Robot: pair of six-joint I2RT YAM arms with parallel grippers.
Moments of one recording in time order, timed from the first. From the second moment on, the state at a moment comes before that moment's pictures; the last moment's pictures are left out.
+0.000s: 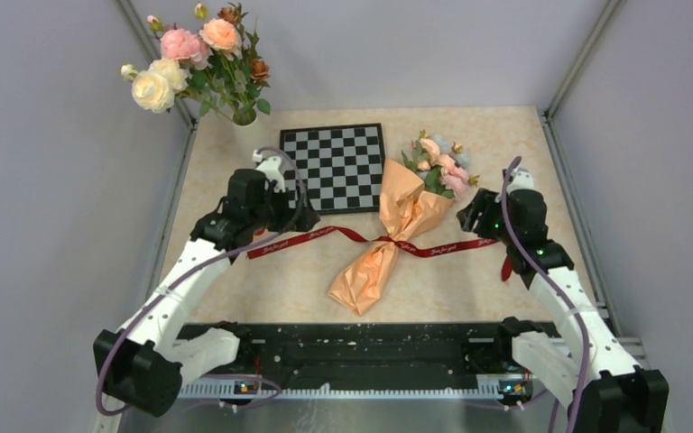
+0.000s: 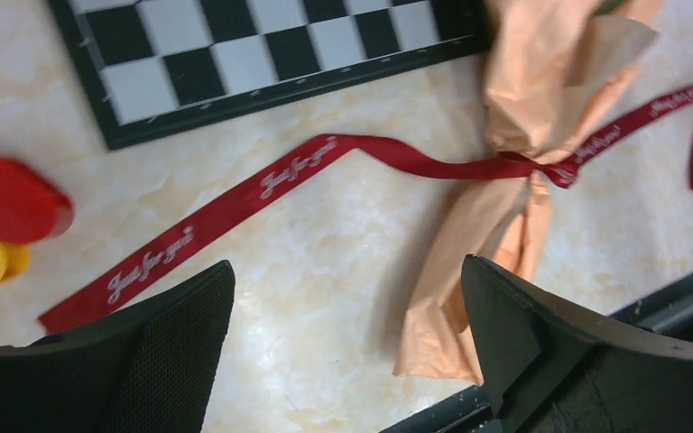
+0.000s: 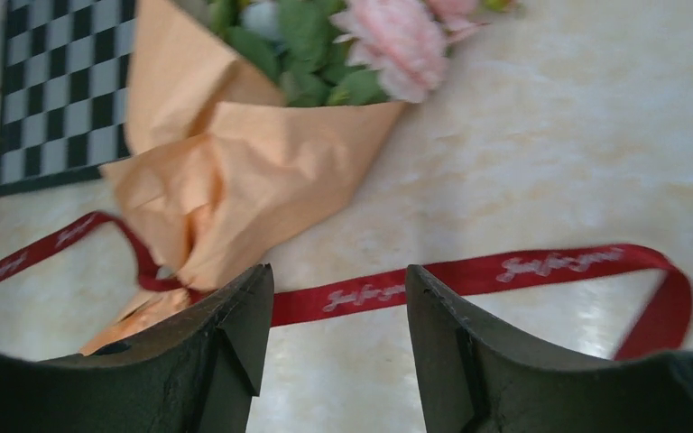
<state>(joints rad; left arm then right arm) -0.32 1.05 0.90 -0.50 0.16 -0.34 0.12 0.87 0.65 -0.33 -0.04 0.37</state>
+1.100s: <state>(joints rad) -0.58 1.41 1.05 -0.42 0.50 -0.35 0.60 1.16 0.66 -0.17 -0.19 0.27</state>
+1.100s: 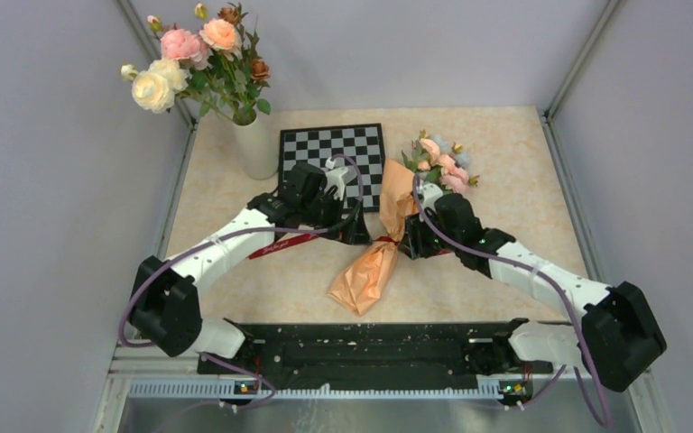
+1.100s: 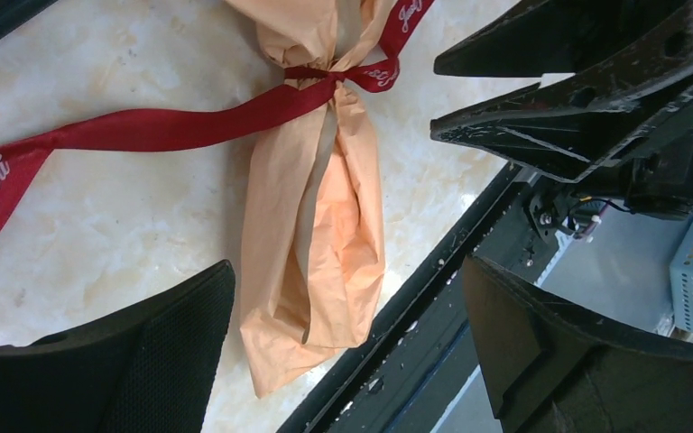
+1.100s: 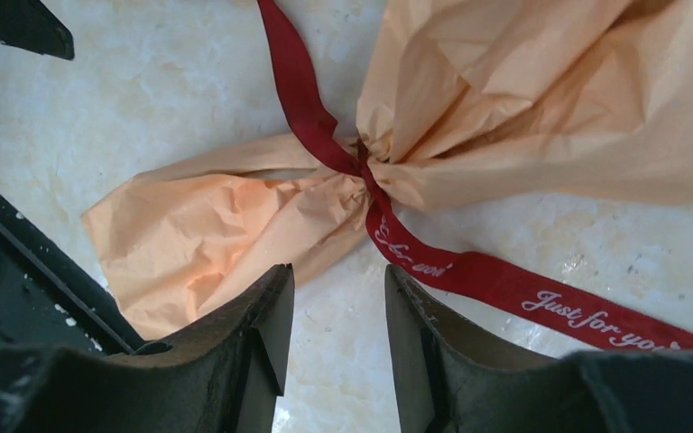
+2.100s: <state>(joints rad) -0.59 1.57 1.05 -0.50 0.47 -0.32 0.68 1.43 0.78 -0.12 -0.06 0.16</state>
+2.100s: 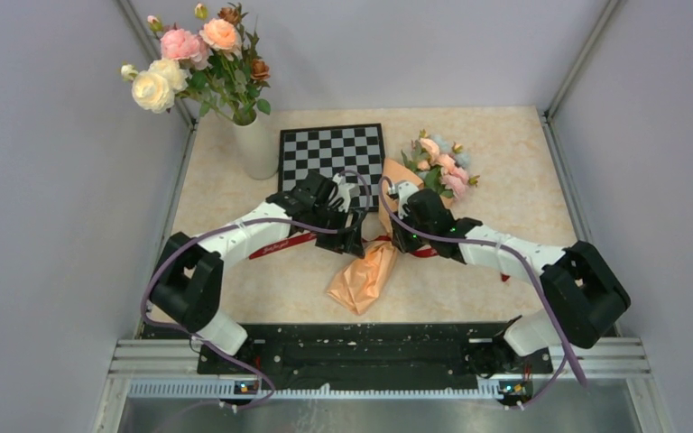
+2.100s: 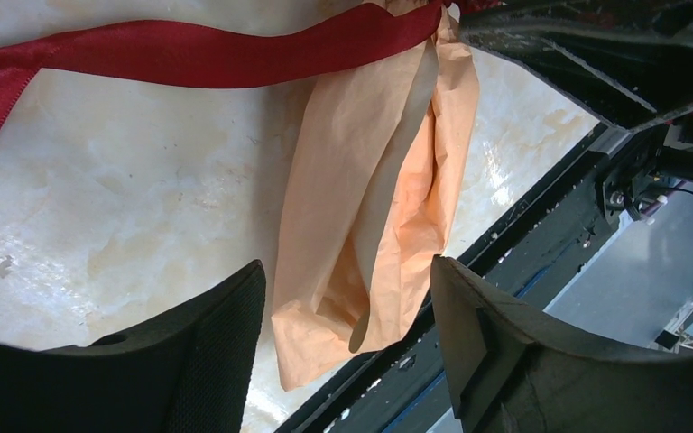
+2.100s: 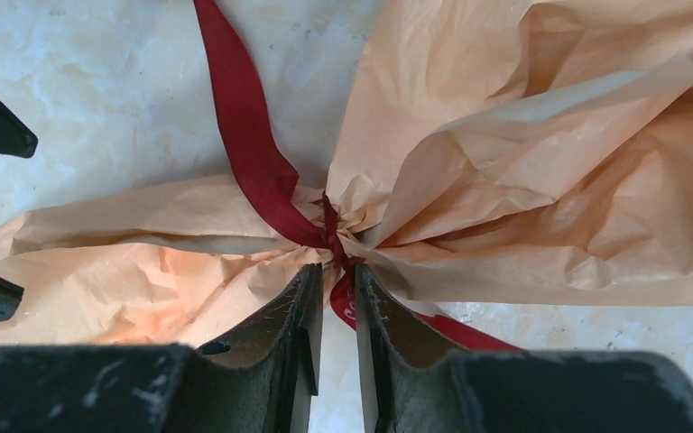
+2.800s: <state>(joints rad) -0.60 1.63 1.07 -0.53 0.48 -0.32 0.69 1.44 0.82 -0.09 -0.04 0.17</state>
